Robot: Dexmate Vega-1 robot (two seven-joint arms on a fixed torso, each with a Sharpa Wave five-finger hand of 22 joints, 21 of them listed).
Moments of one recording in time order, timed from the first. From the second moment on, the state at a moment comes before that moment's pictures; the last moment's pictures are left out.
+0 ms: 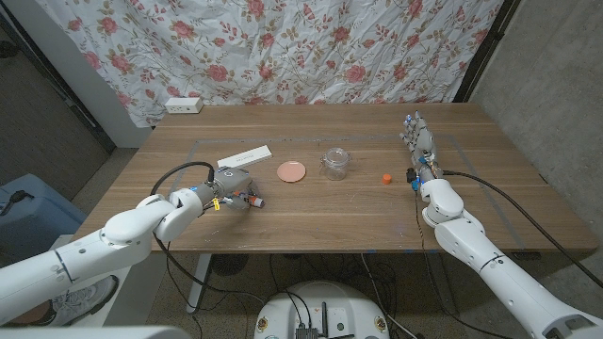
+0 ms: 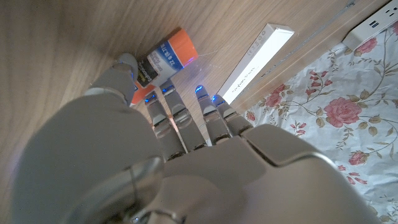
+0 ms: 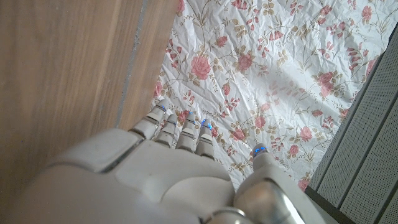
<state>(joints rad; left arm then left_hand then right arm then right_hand) 1.13 1.18 0.48 -2.03 0.78 0.17 -0.02 0.91 -0.05 0.44 -0.17 0.19 0.89 -0.22 0.27 0.18 0.96 -0.21 0.19 0.17 0.50 -0.05 0.19 0.16 0.20 -0.01 0.19 0.17 -1.00 -0.50 -0.32 -1.52 0.50 0.31 -0.29 0.06 0.09 0.33 -0.02 0.21 0.19 -0.11 0.19 0.17 0.19 -0.04 0.19 0.18 0.02 -0.01 0.20 0.29 0.20 0.00 0.20 0.16</state>
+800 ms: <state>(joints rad) 1.15 1.16 0.49 -2.06 0.83 0.26 -0.01 0.96 -0.03 0.42 -0.17 0.19 1.00 -0.22 0.28 0.19 1.07 -0.20 0.19 0.17 0.59 -0.06 0.19 0.16 0.29 -0.04 0.19 0.17 -1.01 -0.50 -0.32 -1.52 0.50 0.32 -0.29 0.06 0.09 0.33 -0.03 0.21 0.20 -0.11 0.19 0.17 0.19 -0.04 0.19 0.18 0.02 -0.01 0.21 0.29 0.21 0.00 0.20 0.16</state>
